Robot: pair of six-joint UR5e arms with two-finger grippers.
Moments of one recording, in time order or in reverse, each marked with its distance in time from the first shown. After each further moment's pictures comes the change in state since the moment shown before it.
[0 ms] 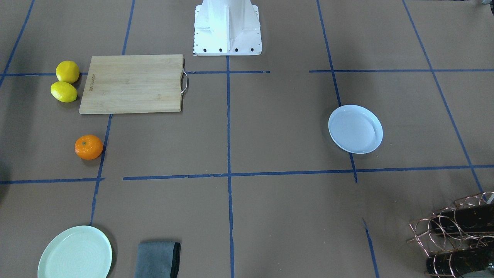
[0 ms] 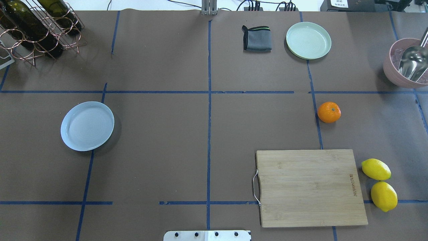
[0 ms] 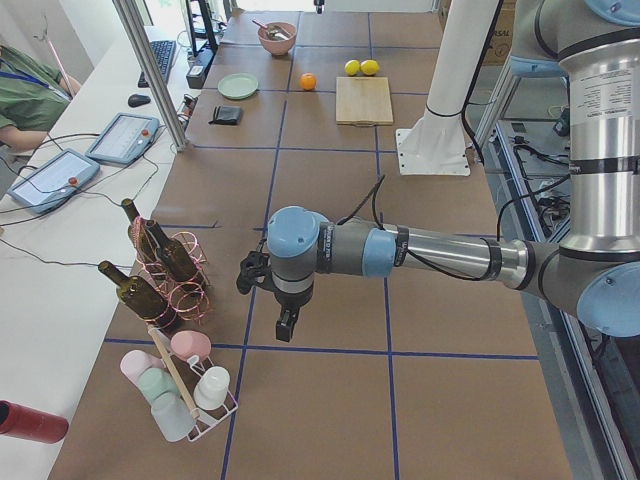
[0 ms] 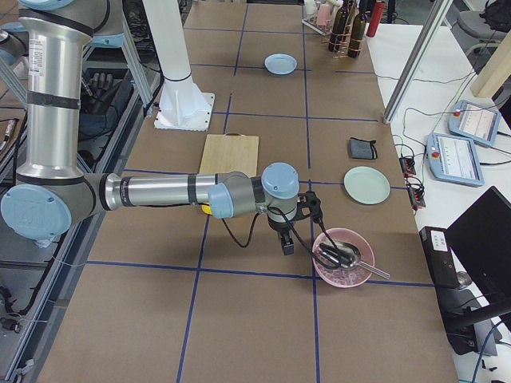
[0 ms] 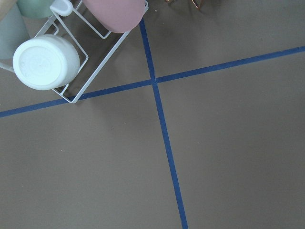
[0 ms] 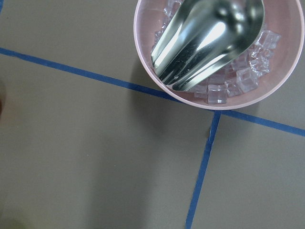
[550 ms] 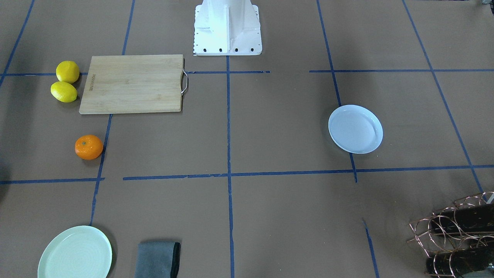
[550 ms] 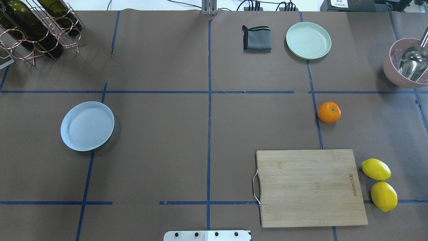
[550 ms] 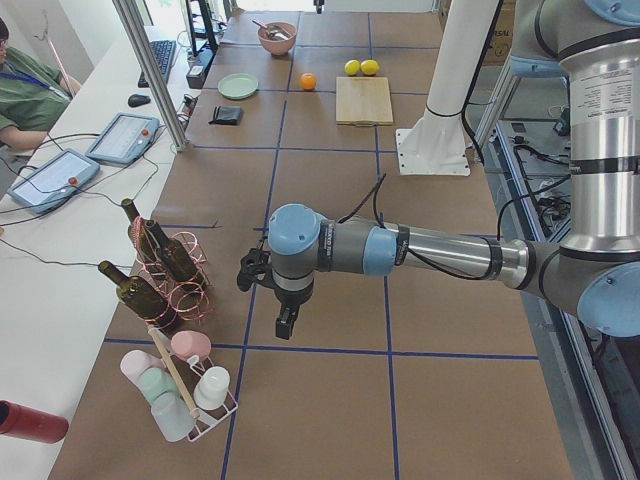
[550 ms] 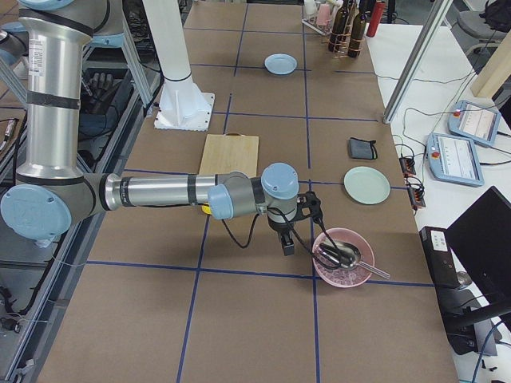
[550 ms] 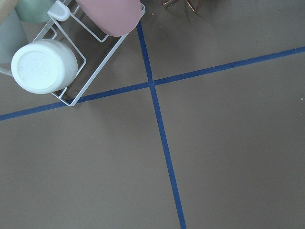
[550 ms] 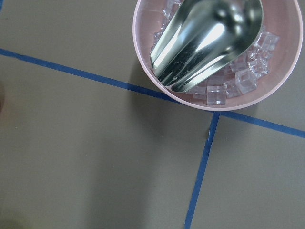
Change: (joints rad) left arm 0.000 0.001 -0.007 -0.004 -0.004 0.002; right arm 0.000 -0.001 -0.002 0.006 -0.003 0.001
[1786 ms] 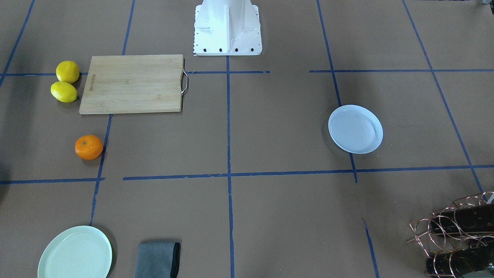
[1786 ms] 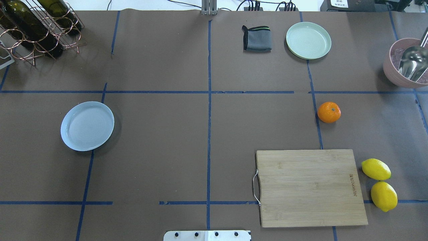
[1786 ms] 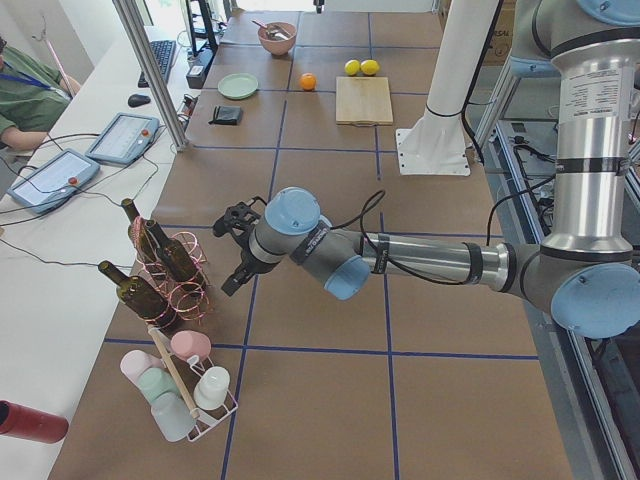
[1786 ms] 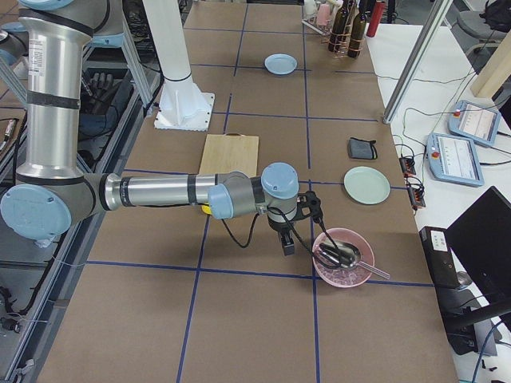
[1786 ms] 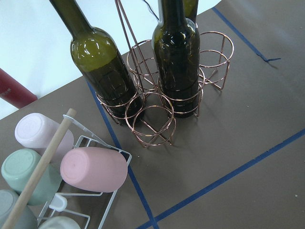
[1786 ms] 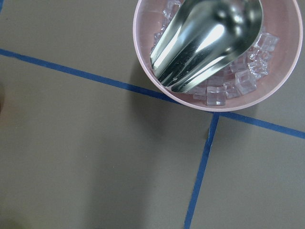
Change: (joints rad) left arm 0.088 -0.047 0.130 -0.739 -0.007 -0.175; right arm 0.000 0.000 0.001 0.001 -0.002 -0.001
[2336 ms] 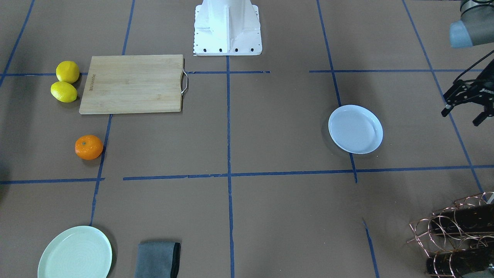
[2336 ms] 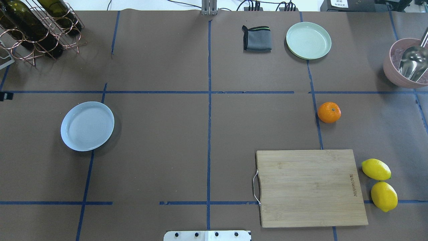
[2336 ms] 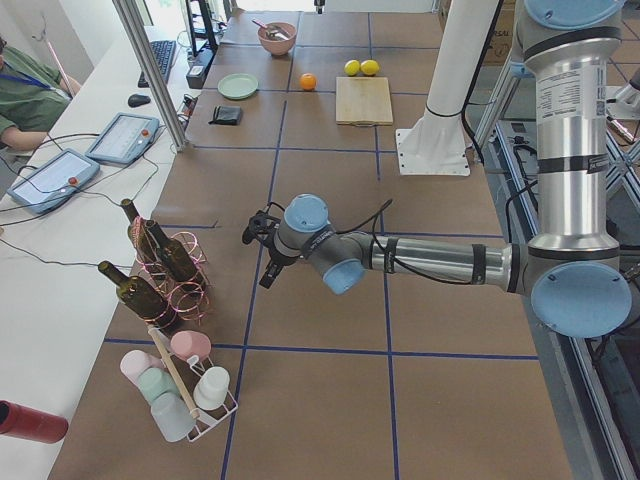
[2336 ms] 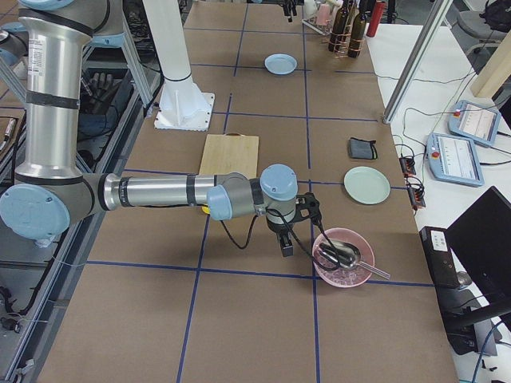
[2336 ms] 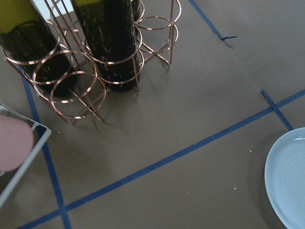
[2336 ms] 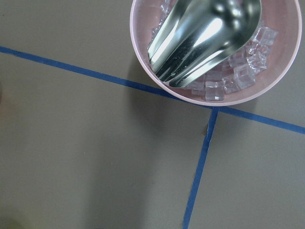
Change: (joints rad) left arm 0.386 0.038 0.008 -0.170 0.226 -0.636; right arm 0.000 -0.009 -0.002 0.000 0.000 0.000
